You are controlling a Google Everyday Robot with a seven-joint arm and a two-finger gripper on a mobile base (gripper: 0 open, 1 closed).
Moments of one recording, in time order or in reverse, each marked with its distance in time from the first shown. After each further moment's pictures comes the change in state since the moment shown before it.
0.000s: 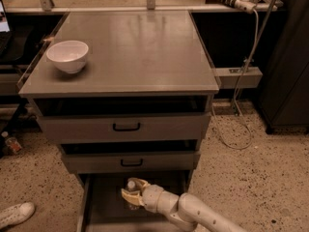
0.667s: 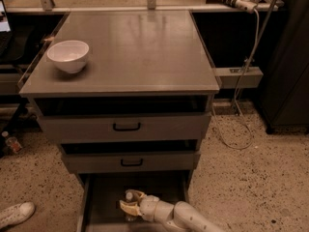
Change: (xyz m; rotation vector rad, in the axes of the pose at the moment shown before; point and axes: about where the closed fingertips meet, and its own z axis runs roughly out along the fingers) arm 0.088 -0.001 0.022 -0.059 0.016 0.068
